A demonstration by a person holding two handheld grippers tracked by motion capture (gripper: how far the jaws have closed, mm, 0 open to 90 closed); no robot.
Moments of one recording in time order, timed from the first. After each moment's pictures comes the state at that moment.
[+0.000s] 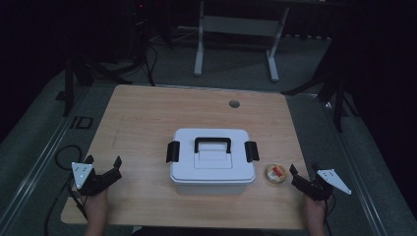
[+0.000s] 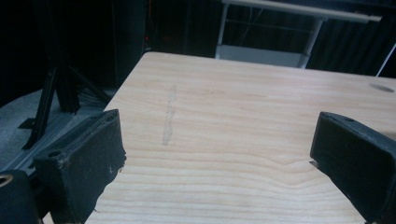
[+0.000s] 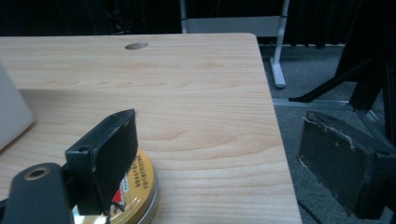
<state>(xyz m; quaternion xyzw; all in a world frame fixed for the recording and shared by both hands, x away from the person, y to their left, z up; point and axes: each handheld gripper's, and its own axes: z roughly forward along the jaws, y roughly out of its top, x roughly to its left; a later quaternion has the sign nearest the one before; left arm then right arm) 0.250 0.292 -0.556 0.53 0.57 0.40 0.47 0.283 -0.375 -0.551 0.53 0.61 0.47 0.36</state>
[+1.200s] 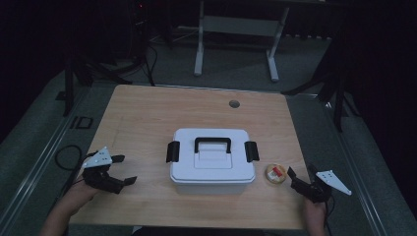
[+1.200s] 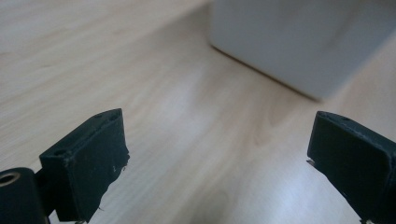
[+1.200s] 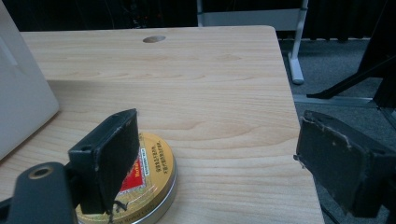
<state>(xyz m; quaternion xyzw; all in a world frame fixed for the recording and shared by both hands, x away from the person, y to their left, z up) 0.279 0.285 -0.509 0.84 0.30 0.12 0.43 0.279 -0.374 -0.553 0.52 0.62 0.48 0.33</state>
